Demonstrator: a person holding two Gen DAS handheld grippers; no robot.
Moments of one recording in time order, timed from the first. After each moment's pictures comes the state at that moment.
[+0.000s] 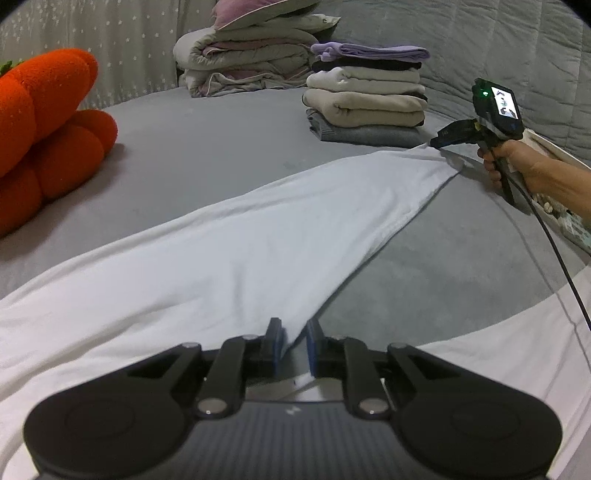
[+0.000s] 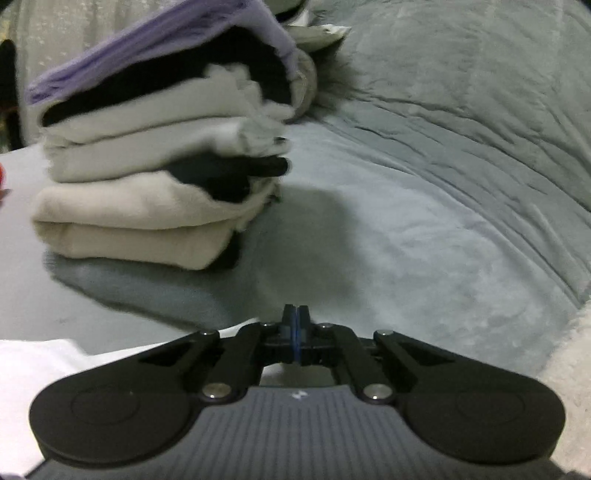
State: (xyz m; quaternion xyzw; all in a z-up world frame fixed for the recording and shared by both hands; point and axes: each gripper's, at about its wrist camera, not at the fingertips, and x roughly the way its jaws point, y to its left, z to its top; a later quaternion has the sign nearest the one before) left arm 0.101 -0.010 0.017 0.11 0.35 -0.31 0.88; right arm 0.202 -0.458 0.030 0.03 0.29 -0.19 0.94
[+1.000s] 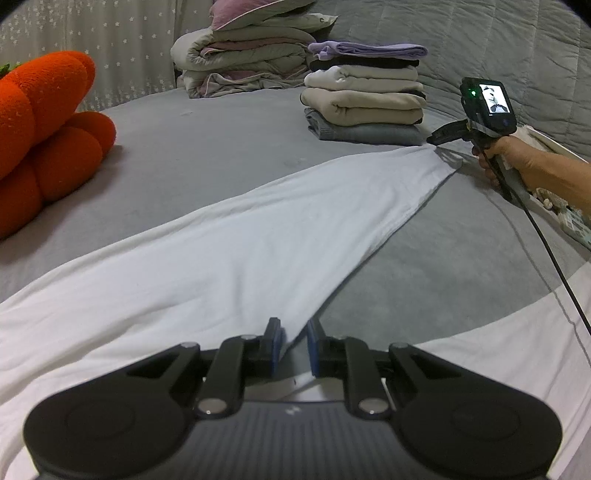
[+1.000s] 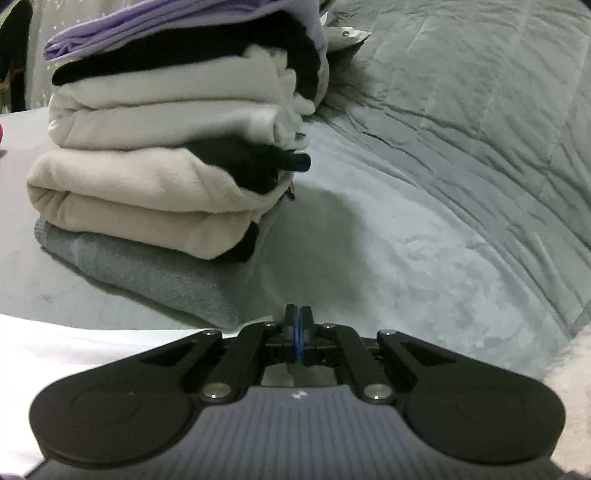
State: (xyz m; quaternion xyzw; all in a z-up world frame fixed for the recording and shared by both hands) left arm 0.100 -0.010 0.017 0.11 0.34 -0.32 0.88; right arm 0.214 -0.434 0.027 -0.04 0.31 -0.19 0.93
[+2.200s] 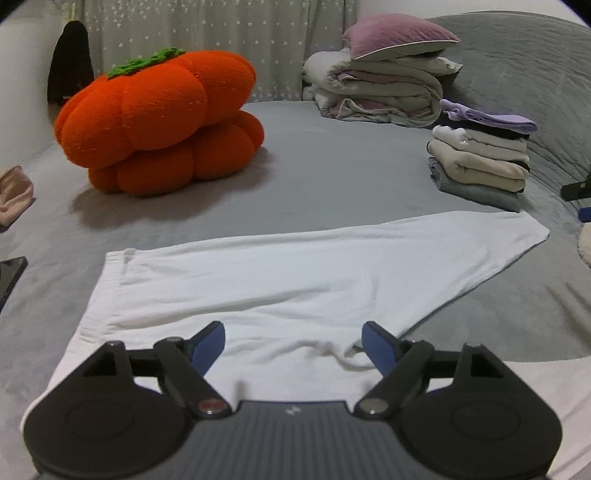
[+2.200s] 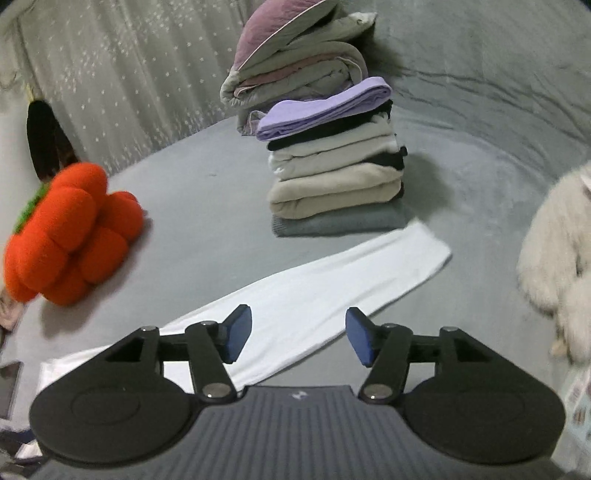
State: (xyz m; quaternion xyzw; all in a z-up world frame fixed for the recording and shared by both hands) left arm 0.070 0.065 0.062 0.04 0.33 -0.13 0.93; right arm 0.070 -0.298 0.140 0.19 0.32 -0.08 0.92
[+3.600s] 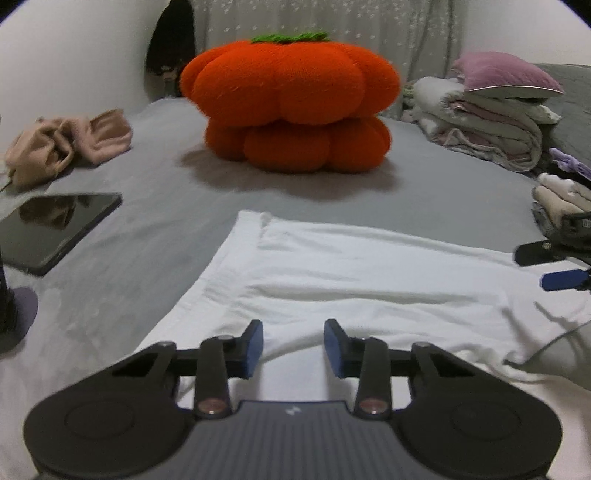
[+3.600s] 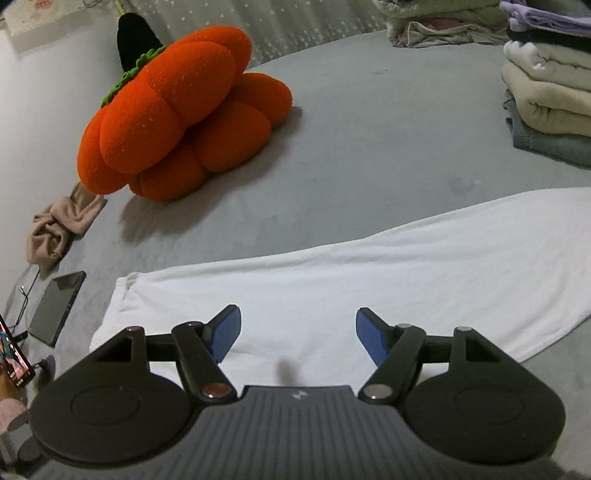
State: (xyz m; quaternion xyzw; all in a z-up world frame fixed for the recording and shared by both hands) left arm 0.083 0.155 0.026 -0.04 0.33 0.01 0.94; right arm 0.169 -0.131 0.065 0.16 0.40 0.10 0.90
